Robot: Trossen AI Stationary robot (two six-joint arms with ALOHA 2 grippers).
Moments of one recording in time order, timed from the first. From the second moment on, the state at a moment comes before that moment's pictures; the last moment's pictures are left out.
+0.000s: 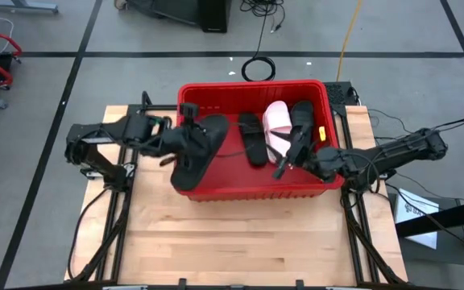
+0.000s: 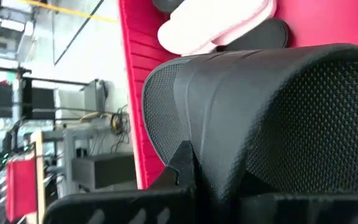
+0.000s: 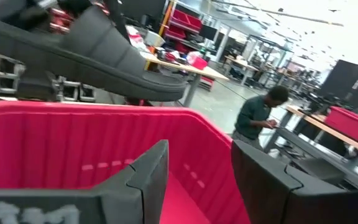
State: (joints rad) left arm -0.10 1.58 1.94 -1.33 -0.66 0.42; right arm 0.24 1.12 0.87 0.19 0.84 -0.27
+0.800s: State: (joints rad) left arm 0.39 1.52 1.58 -0.77 -0.06 0.70; right arm 0.09 1.07 0.87 0.09 0.77 -0.30
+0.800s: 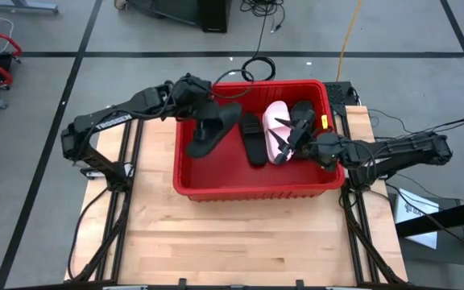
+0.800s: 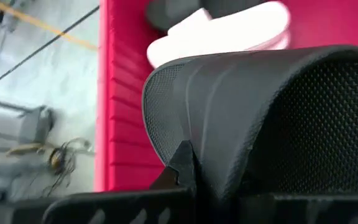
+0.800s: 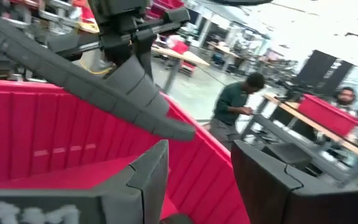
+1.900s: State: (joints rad) left arm 0.53 1.42 1.10 -0.05 0.20 0.61; right arm -0.28 1.03 0.67 0.25 0.31 -0.13
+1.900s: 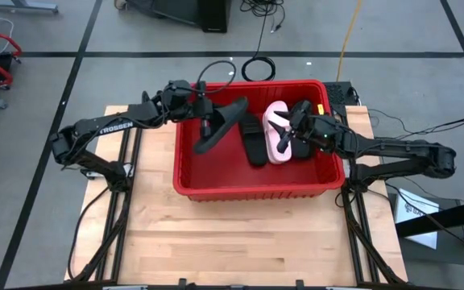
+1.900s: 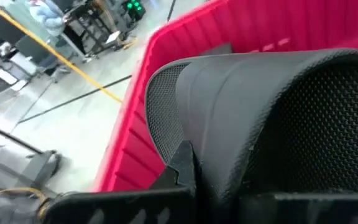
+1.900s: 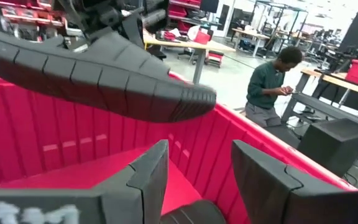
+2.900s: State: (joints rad) left arm 0.37 1.55 1.14 -0.02 -0.33 0.52; right arm -0.29 1.03 0.66 0.24 0.31 -0.11
